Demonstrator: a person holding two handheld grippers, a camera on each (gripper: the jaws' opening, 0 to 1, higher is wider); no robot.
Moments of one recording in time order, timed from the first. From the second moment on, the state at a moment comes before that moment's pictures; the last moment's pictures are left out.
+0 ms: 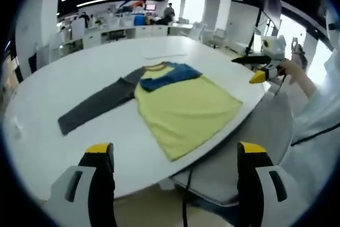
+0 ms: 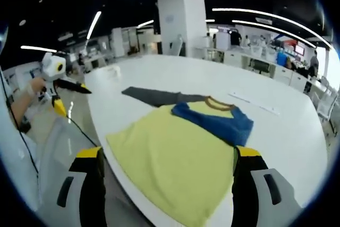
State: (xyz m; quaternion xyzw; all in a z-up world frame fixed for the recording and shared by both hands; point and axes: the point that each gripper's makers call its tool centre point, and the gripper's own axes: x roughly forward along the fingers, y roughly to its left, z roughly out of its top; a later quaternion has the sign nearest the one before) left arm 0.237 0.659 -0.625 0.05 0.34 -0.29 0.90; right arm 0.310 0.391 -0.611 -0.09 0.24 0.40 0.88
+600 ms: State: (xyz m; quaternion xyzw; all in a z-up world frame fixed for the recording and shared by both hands) left arm 0.257 0.666 -0.622 0.04 0.32 -0.30 0.90; right arm 0.295 0.383 -0.602 -0.10 0.24 0.39 0.89
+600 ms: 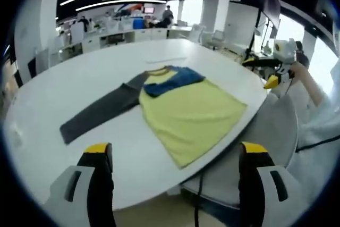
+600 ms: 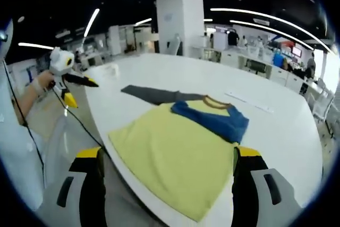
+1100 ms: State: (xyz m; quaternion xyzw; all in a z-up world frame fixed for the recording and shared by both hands) left arm 0.287 0.681 -0.618 0.05 0.30 -0.29 0.91; right arm 0.286 0.386 -0.608 -0.08 0.25 0.38 0.88
